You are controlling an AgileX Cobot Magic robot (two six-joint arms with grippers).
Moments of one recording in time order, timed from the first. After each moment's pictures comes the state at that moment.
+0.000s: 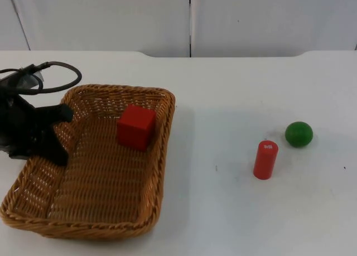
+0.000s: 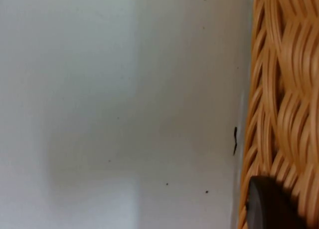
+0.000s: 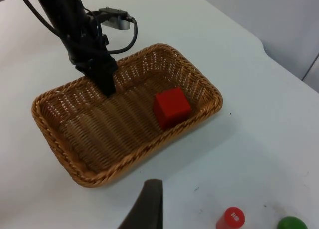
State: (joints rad) right arm 0.69 0.98 -1.04 0.14 0.73 -0.31; left arm 0.08 2.05 -1.04 -0.80 0.68 0.70
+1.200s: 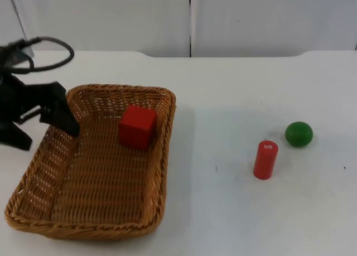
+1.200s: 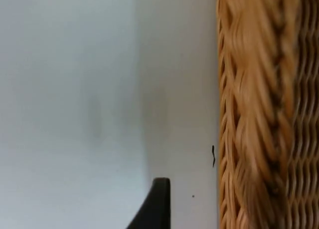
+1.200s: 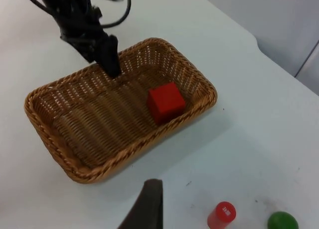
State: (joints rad) right arm 0.69 0.98 -1.04 0.11 0.74 -0.31; left arm 0.08 1.93 -1.04 -0.72 0.66 0.63
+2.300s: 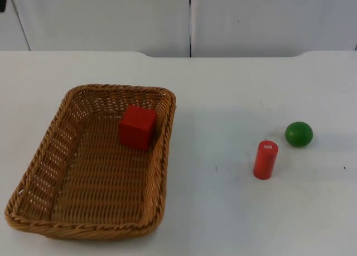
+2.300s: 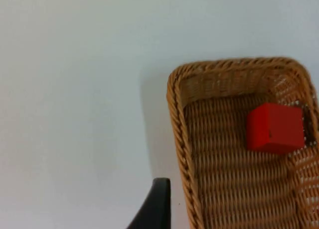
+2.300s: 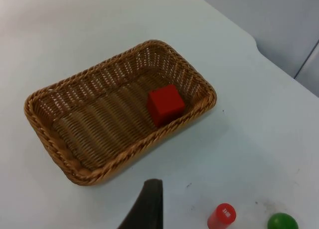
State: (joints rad) right arm 0.69 0.98 -1.04 0.11 0.73 -0.30; left arm 0.08 1.28 -1.04 -0.44 0.79 0.40
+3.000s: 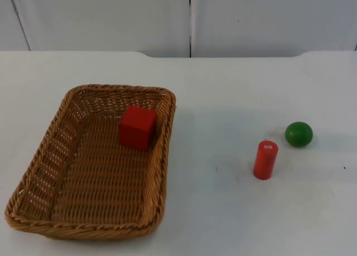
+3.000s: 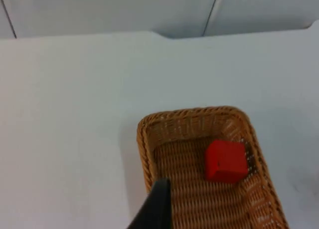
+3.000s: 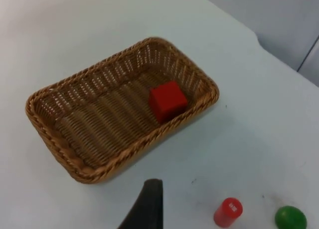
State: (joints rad) right arm 0.69 0.97 -1.00 0.11 0.71 -0.27; left arm 0.08 0.98 -1.04 -0.47 0.88 0.38
